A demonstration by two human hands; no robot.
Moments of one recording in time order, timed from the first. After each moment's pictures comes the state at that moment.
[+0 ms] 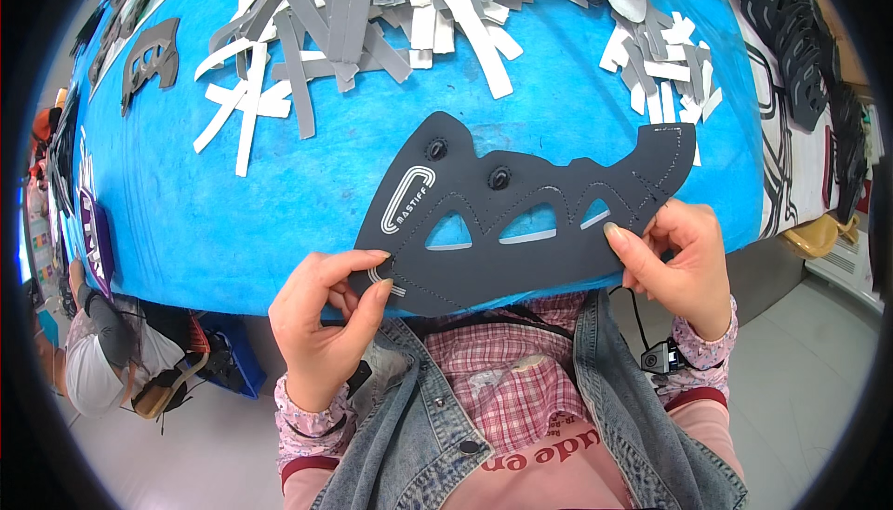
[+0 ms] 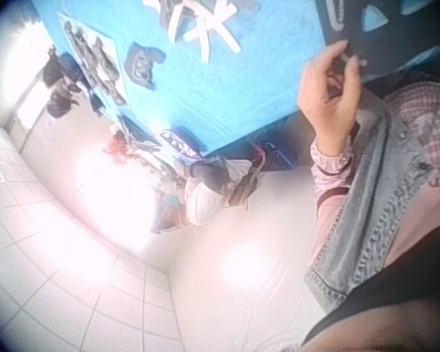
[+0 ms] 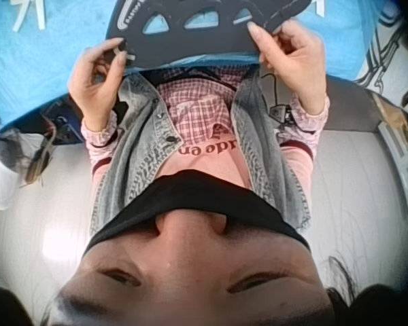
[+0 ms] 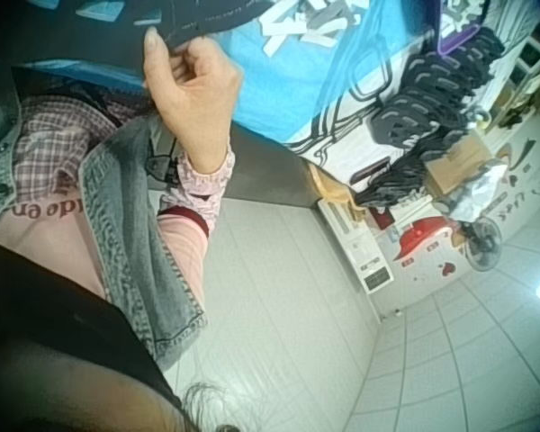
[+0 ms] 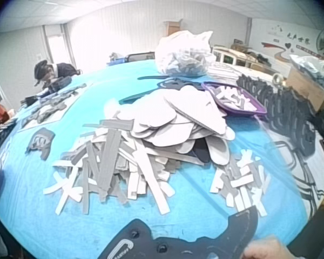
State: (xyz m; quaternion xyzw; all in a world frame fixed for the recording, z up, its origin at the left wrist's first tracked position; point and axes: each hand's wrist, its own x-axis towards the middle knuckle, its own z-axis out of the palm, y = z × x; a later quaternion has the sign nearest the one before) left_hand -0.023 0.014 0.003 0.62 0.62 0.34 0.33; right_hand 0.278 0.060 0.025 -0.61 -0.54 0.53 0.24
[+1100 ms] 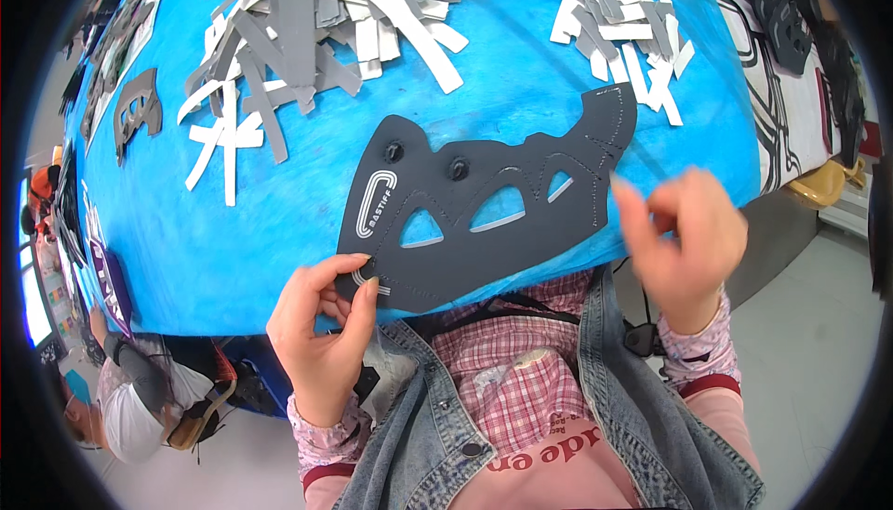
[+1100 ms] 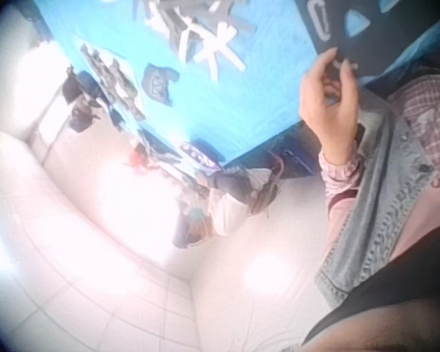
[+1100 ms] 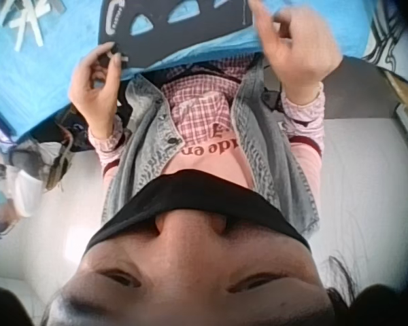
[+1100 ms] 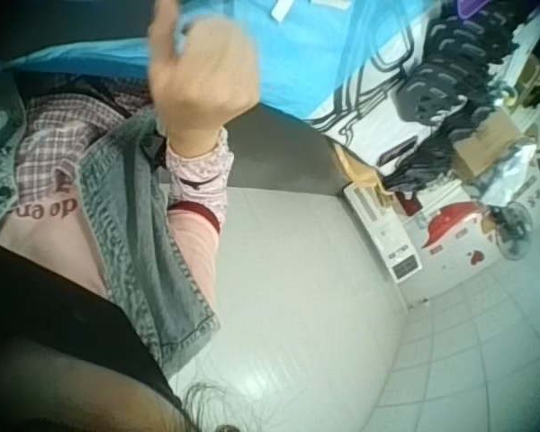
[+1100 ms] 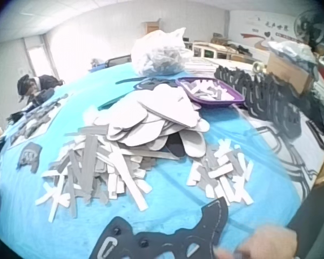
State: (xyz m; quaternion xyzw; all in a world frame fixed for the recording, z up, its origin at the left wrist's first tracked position) left_hand -0.013 0.017 0.010 0.62 0.65 0.32 0.28; right_hand 0.275 0.038 0.014 -0.60 -0.77 -0.03 0.21
